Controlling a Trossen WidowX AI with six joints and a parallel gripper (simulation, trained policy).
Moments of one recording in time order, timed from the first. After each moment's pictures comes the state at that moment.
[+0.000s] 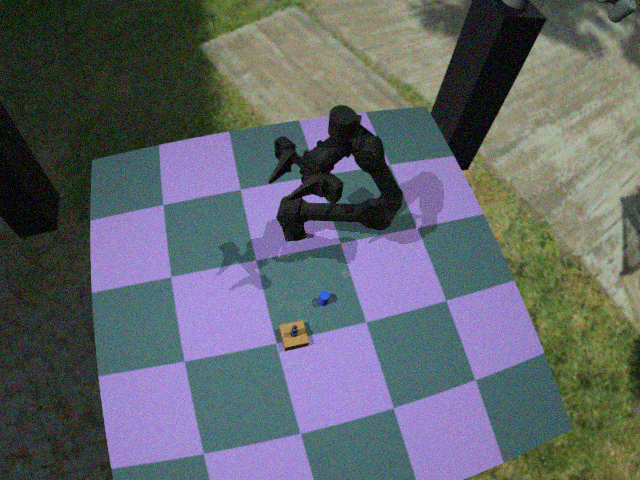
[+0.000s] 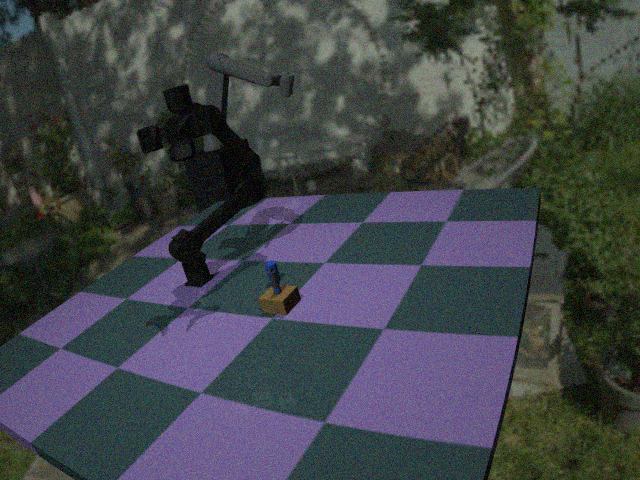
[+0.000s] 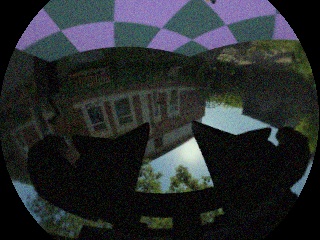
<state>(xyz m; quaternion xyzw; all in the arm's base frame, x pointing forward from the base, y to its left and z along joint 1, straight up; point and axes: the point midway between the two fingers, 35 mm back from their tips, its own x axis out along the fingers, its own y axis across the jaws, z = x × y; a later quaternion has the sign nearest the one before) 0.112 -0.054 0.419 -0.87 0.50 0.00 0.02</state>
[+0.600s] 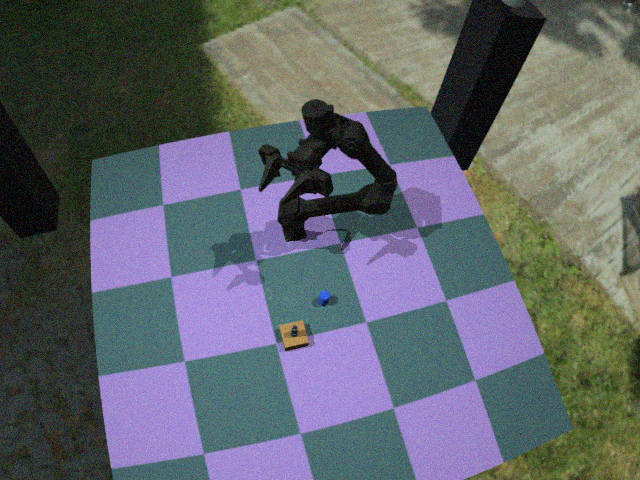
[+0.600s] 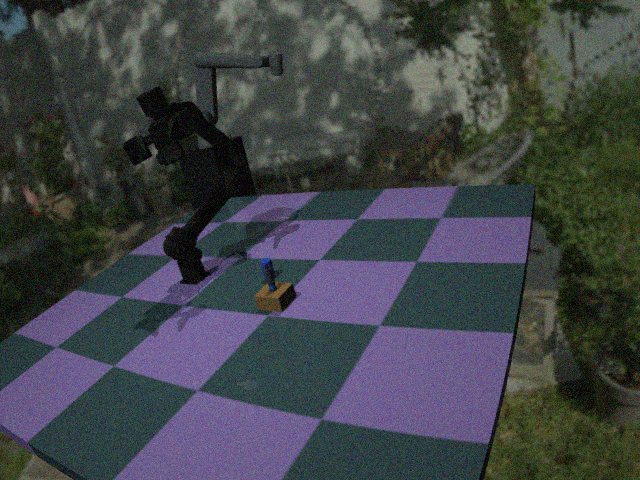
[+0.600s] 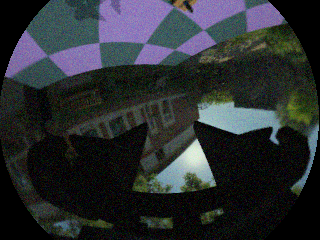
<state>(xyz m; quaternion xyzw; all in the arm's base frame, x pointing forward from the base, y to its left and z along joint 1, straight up) 0.107 -0.073 0.403 -0.89 0.44 0.02 0.13</state>
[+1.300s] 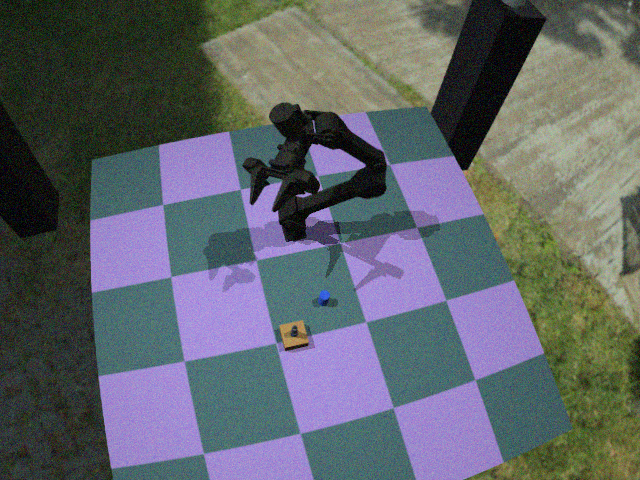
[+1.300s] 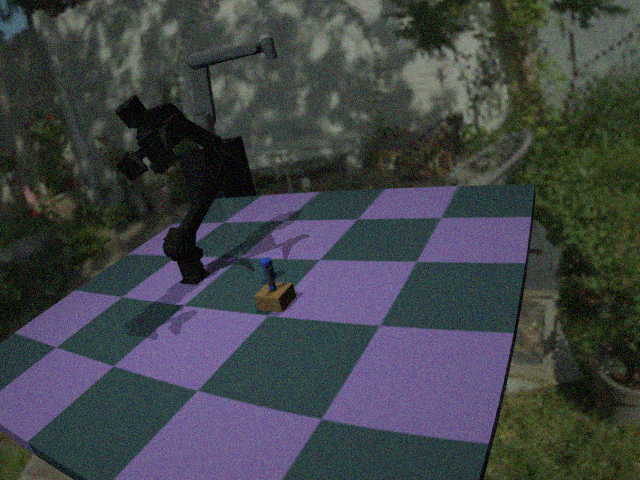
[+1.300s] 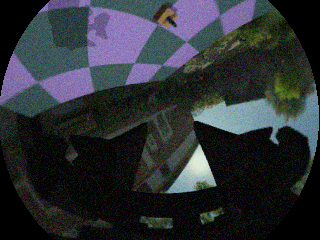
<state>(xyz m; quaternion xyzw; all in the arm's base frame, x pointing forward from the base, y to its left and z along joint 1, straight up) 0.109 -0.097 0.380 -0.90 0.37 0.05 0.23</state>
